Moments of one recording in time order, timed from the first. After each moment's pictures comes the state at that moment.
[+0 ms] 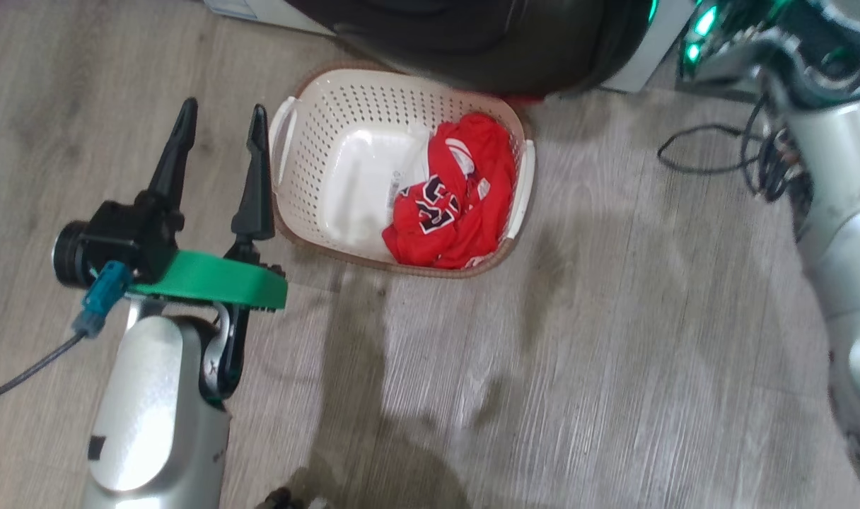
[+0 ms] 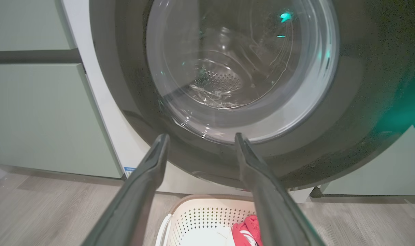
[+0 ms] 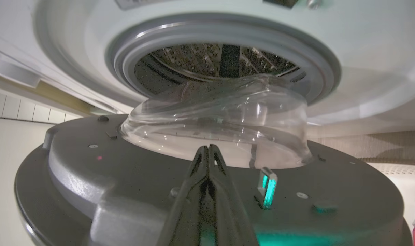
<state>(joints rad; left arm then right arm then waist) -0.38 0.03 -0.10 0.11 -0.17 -0.03 -0.26 -1.10 -0.20 0.28 0.75 1.69 0.13 0.48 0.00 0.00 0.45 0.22</state>
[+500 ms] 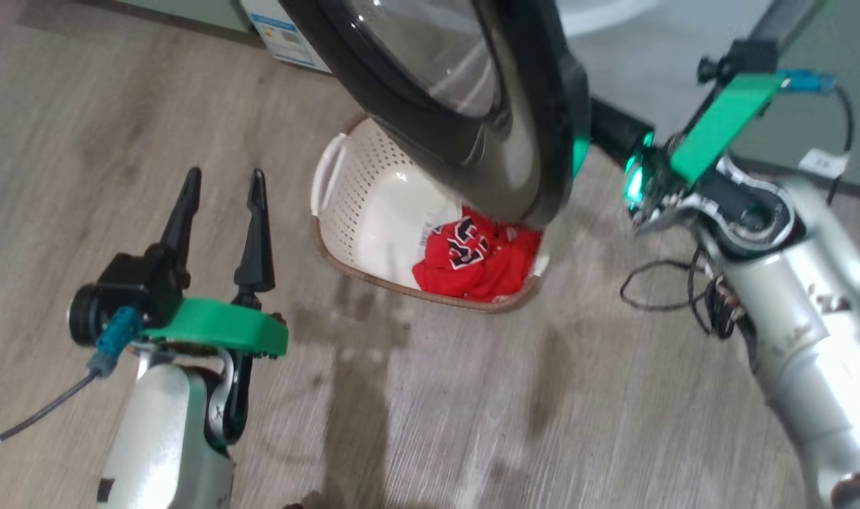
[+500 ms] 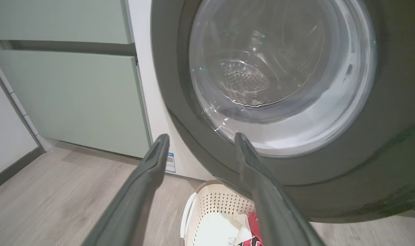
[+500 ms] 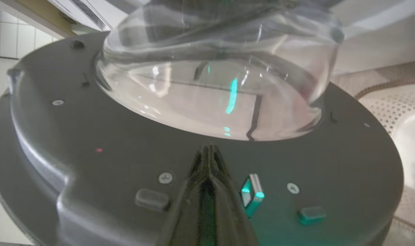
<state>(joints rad) -0.27 0.03 -0.09 0.13 -0.20 0.00 -0.26 -0.77 -0.22 0.38 0.51 1.69 0.13 0.49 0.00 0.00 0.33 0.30</state>
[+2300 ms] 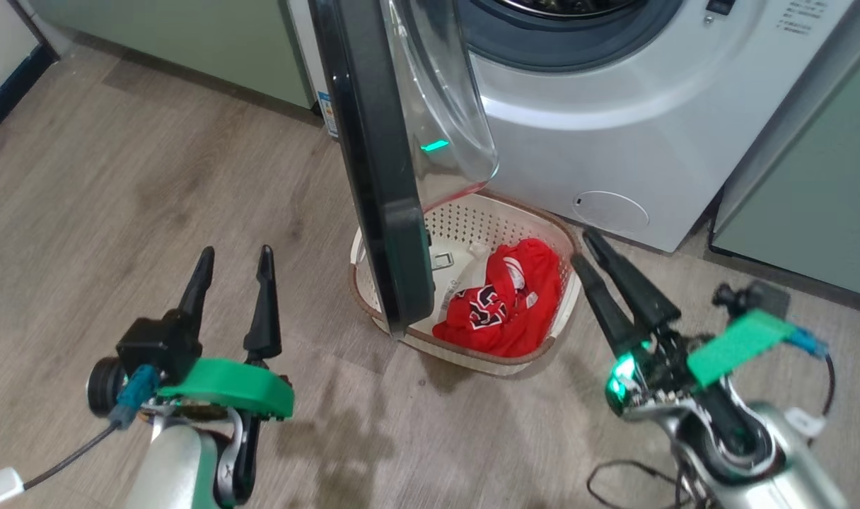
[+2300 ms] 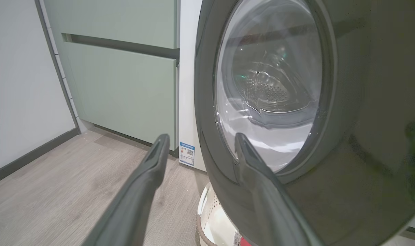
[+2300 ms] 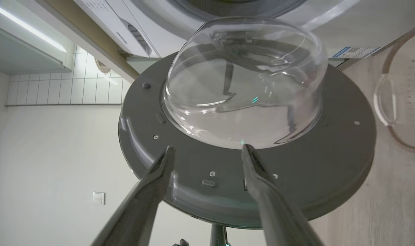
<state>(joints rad) -0.13 0.04 -0.12 0.15 -0.23 0.04 -0.26 -0.18 -0.19 0.33 0.08 1.80 0.13 0.15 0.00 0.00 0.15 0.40</state>
